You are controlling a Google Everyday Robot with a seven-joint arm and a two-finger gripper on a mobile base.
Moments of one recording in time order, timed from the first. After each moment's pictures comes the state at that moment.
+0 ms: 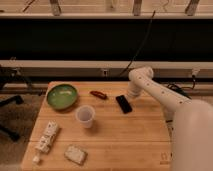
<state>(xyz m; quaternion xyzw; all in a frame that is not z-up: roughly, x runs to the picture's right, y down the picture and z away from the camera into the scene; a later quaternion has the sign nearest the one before) 0.167 0.091 0.955 -0.29 -0.09 -0.08 0.95</state>
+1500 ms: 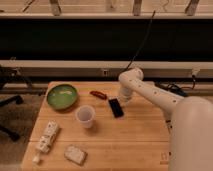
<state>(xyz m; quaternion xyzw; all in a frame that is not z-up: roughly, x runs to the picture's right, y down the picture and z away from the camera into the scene) 0.103 0.112 0.936 -0.31 -0.11 -0.13 0.94</state>
